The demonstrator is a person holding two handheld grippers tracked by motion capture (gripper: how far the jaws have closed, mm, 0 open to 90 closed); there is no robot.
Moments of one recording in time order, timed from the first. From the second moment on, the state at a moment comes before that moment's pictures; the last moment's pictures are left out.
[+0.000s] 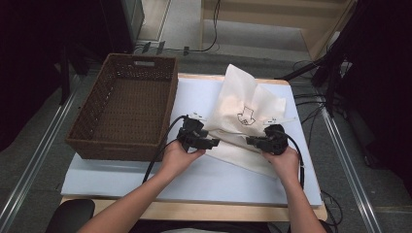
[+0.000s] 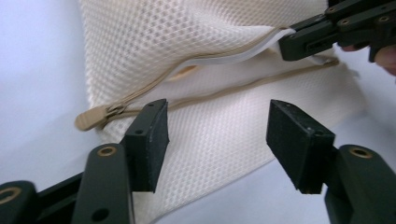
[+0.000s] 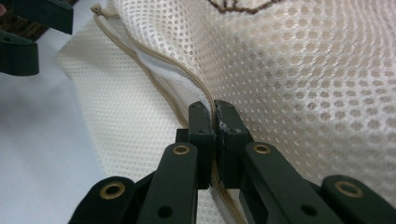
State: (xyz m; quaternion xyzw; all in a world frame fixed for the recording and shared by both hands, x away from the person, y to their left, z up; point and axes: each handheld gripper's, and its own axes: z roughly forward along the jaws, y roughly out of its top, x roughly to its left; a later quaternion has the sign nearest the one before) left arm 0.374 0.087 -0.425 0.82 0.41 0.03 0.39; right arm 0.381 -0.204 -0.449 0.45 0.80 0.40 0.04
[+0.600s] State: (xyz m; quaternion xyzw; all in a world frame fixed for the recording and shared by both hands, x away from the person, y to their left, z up) left arm 0.374 0.104 -0.441 0.81 0.44 0.08 0.38; right arm 0.401 -0.214 -0.473 0.49 0.80 0.36 0.03
